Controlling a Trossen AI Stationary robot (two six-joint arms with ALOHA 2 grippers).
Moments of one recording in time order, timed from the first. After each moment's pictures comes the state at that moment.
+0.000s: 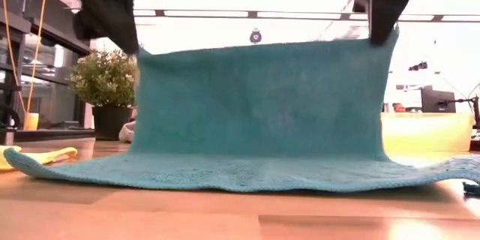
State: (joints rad) left arm -0.25 1.44 1.02 -0.72 -0.21 -0.97; right arm 0.40 1.71 1.42 -1.13 0.12 0.70
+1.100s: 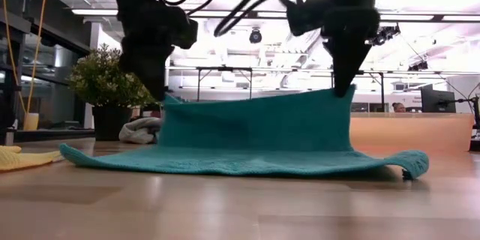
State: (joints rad) left arm 0.08 1.55 1.02 -0.74 -0.04 -0.62; right arm 0.21 1.75 1.32 -1.06 0.20 0.55
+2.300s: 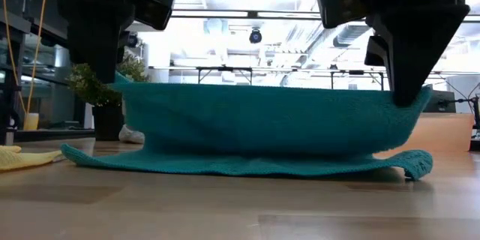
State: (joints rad) left arm -0.23 1.57 1.02 -0.67 0.06 -0.91; right arm 0.45 1.75 1.19 -0.72 -0.04 0.81
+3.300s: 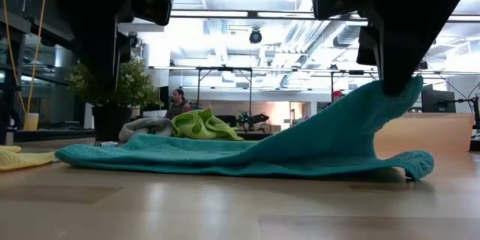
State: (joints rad) left arm -0.24 1.57 1.02 -0.66 0.04 -0.79; right arm 0.45 1.75 1.19 -0.62 -0.06 0.80
